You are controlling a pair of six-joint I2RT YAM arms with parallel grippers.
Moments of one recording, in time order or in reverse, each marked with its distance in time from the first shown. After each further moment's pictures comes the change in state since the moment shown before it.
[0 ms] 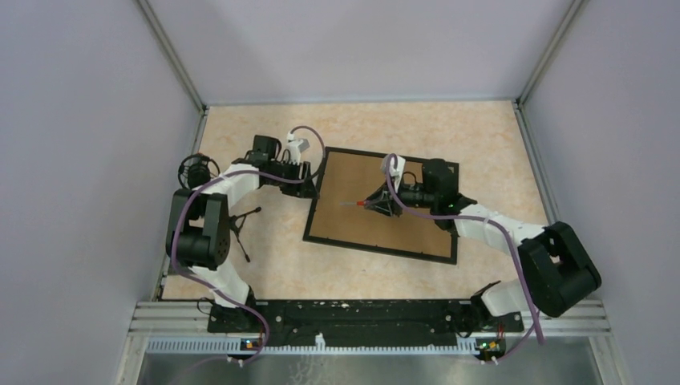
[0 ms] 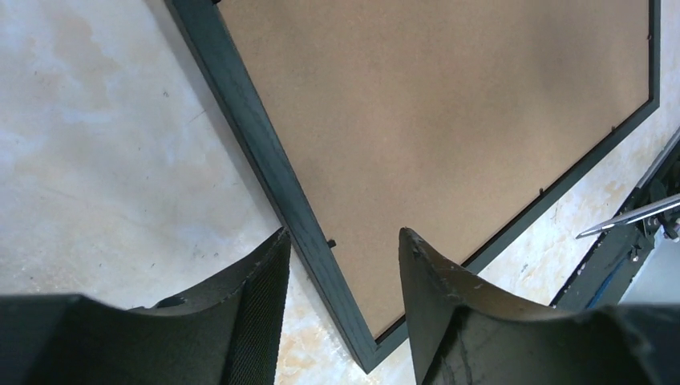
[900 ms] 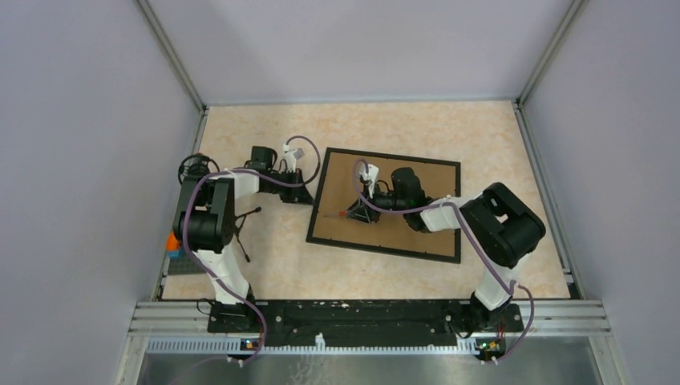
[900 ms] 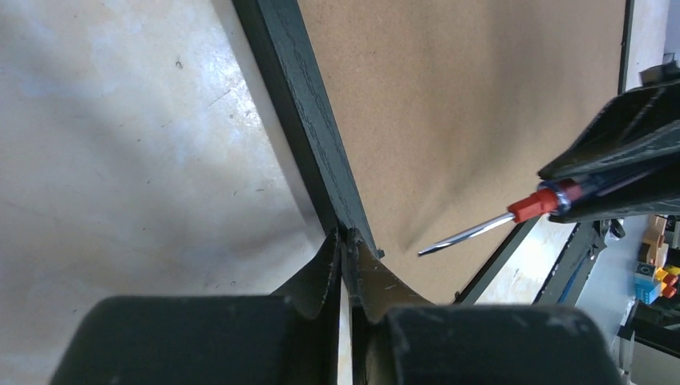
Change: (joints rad) left arm 0.062 0.147 -0.074 0.159 0.136 -0.066; right arm 0.119 0.403 0.064 0.301 0.090 0.147
